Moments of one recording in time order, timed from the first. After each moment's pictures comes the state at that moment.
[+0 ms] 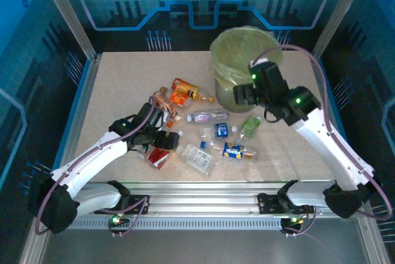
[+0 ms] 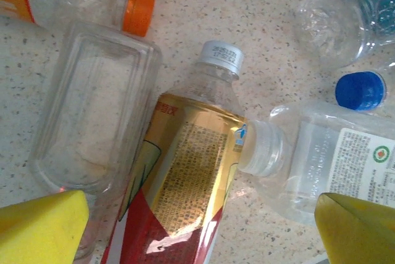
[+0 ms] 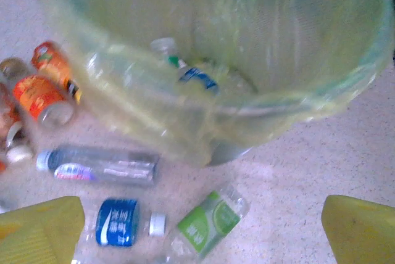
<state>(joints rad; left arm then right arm) -0.52 1.13 0.84 -0.80 0.02 -0.32 0.63 1.24 1.49 -1.03 0.41 0.27</state>
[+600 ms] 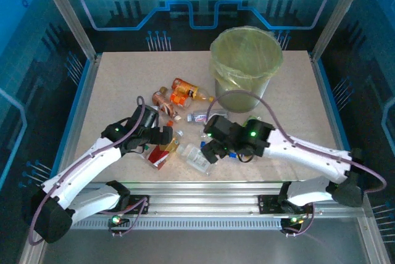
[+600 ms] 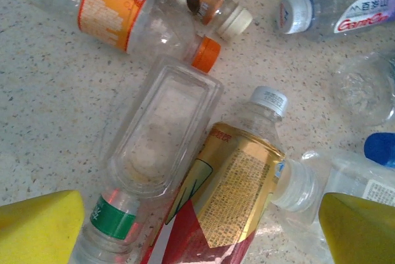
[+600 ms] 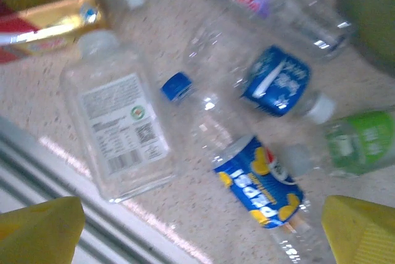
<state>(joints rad) -0.52 1.04 0.82 -0.79 -0.17 -0.46 1.10 1.33 1.23 -1.05 0.26 0.39</state>
